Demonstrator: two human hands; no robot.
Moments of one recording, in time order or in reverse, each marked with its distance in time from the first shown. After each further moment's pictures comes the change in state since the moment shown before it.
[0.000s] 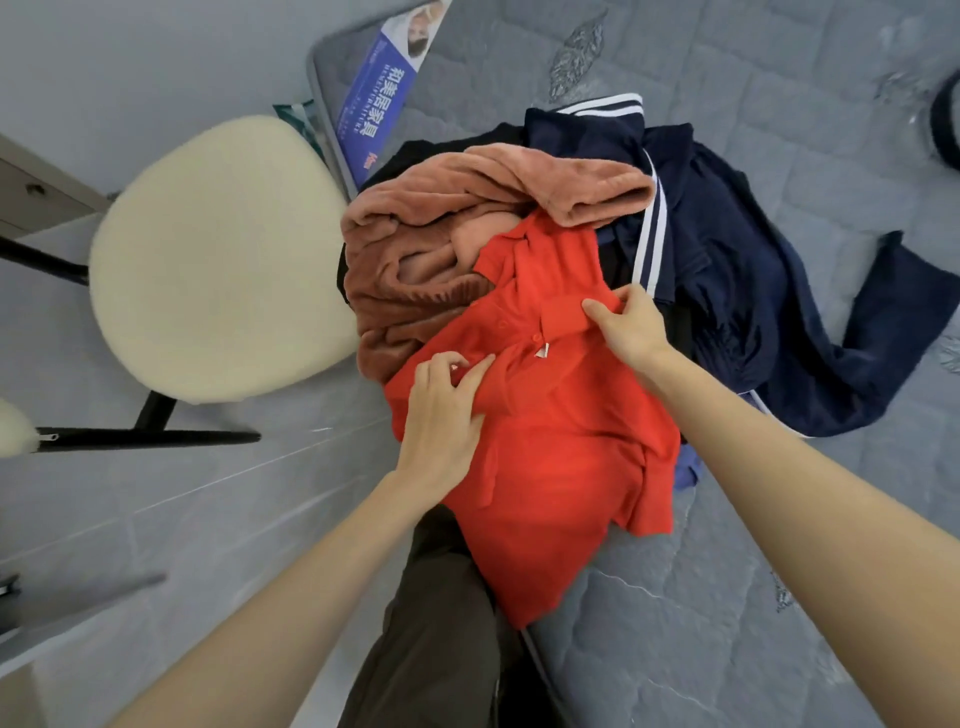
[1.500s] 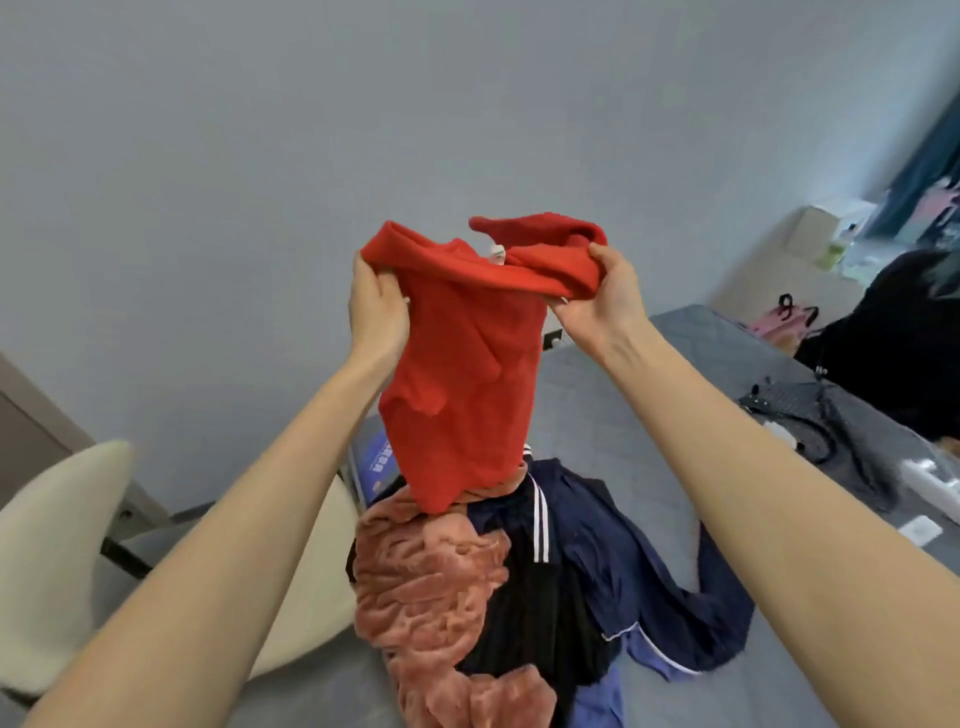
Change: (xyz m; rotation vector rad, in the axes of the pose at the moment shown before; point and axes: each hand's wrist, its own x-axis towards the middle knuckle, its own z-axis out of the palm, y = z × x) left_hand 0.084 0.284 -0.398 -0.877 0.666 0.138; right_hand -0.239 -0.337 -0.303 1.495 -0.359 -0.426
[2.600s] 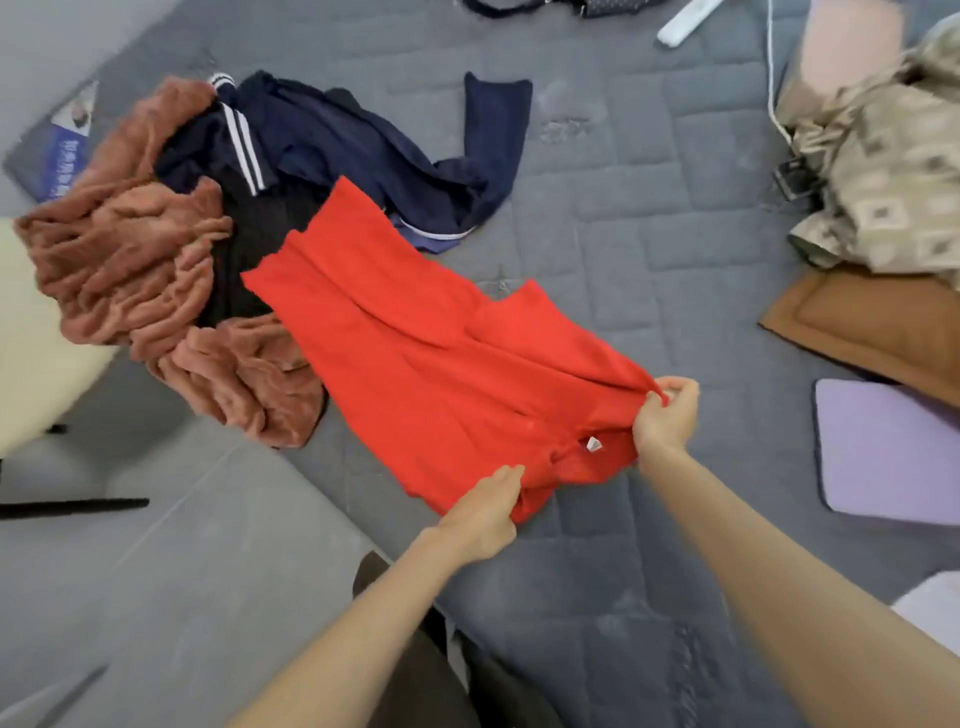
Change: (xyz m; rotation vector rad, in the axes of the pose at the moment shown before) left_hand -0.717 -0.271 0.106 0.884 -1.658 -0.237; right_hand -0.447 0.072 -0.661 -0.955 1.307 0.037
